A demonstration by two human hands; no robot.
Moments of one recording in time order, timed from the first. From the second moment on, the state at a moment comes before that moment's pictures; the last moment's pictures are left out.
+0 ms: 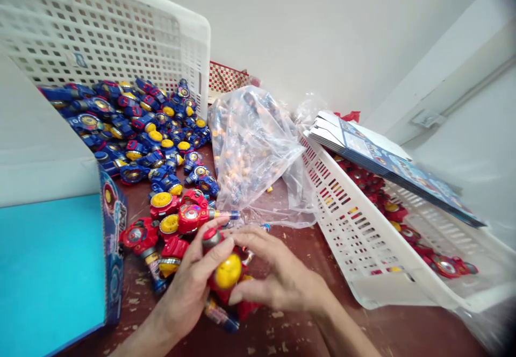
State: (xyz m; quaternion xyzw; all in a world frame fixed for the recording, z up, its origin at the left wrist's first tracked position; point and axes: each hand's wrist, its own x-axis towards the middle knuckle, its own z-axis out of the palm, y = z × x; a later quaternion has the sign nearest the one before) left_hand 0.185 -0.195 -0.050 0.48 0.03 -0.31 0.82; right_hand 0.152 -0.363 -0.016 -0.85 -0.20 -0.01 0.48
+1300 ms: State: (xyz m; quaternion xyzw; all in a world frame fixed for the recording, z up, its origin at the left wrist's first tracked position) left_hand 0.191 -0.159 -0.050 0.56 -0.10 -0.39 0.72; right_hand 0.136 -0.336 -0.035 -0.58 0.06 -0.12 0.80
